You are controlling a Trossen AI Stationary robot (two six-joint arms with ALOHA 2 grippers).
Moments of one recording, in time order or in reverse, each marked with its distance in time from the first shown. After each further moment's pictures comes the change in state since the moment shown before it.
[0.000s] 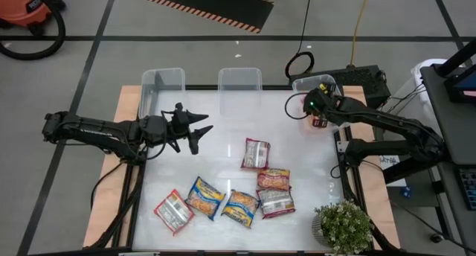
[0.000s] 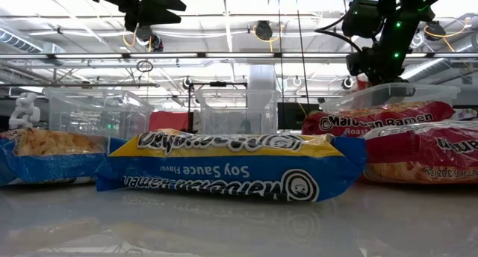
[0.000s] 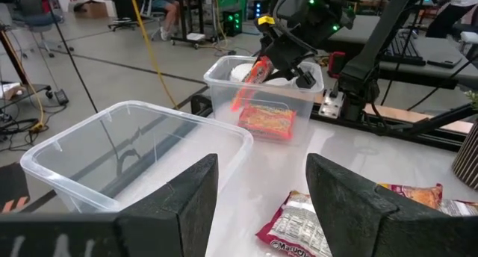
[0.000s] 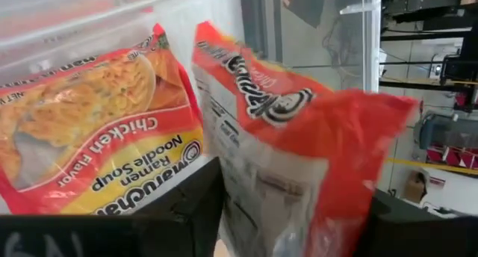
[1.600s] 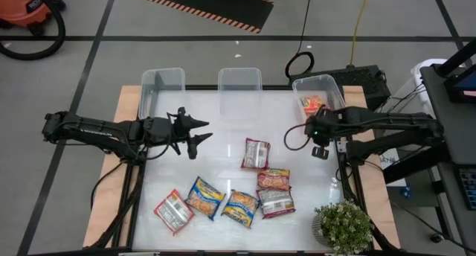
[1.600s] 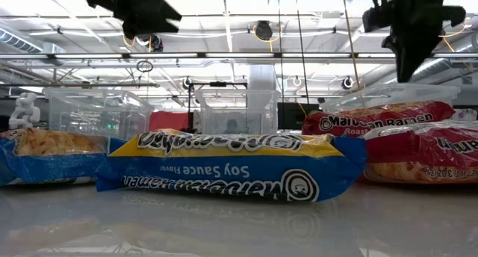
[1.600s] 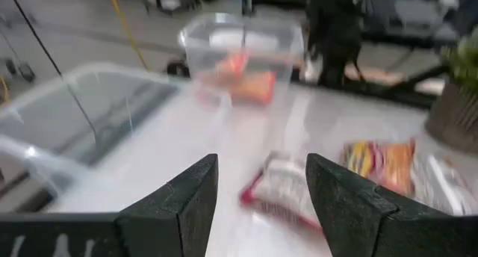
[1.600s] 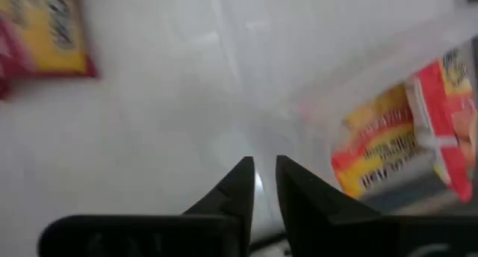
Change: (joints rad) left arm 0.000 0.000 0.000 -0.127 0.098 -0.045; right arm 0.491 -0.006 0.226 -0.538 -0.453 0.791
